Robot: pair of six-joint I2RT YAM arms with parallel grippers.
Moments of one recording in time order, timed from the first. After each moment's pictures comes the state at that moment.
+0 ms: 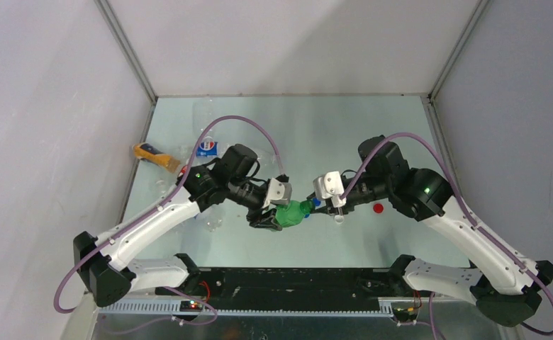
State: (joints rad) left arm -0.80 1.18 1.11 -0.77 0.79 0.64; right arm 0.81 1.04 1.27 -0.84 -0.73 -0.77
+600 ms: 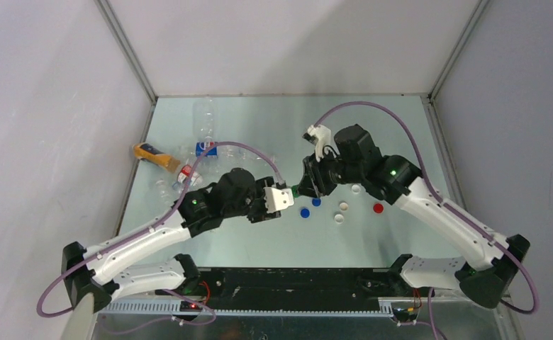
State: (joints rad) left arm -0.93 1.01 0.89 -0.50 0.16 0.53; right arm 0.80 1.19 1.27 -0.68 -0.39 0.14
